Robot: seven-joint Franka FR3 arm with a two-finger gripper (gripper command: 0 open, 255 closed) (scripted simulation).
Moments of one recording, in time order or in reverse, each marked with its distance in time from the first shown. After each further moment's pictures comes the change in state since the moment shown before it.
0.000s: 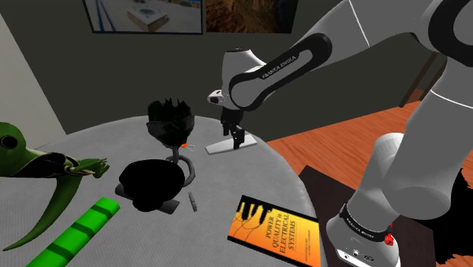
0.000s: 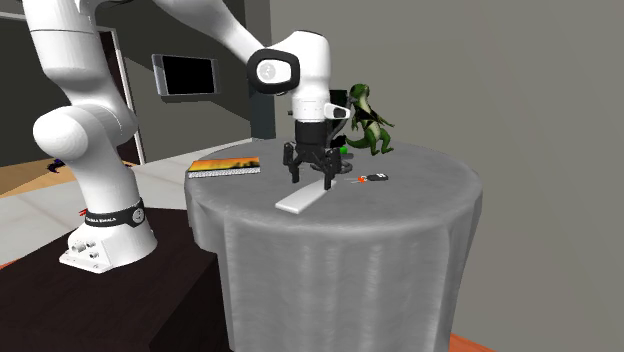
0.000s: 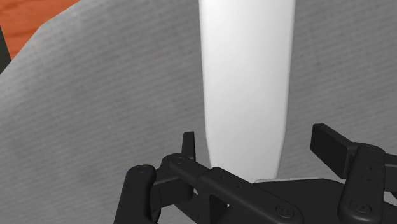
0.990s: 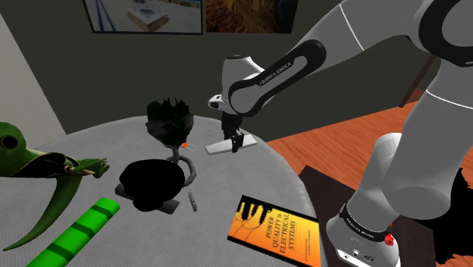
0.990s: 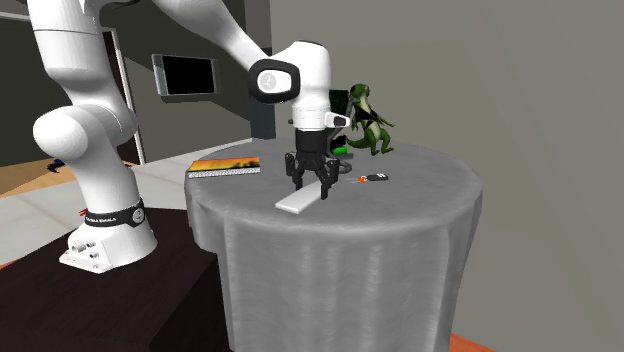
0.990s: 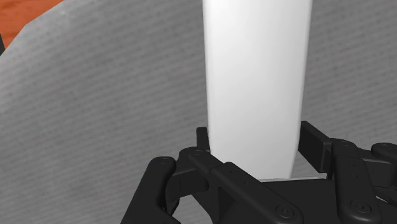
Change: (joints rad) arm -0.002 0.034 -0.002 -0.015 0.005 0.049 -0.008
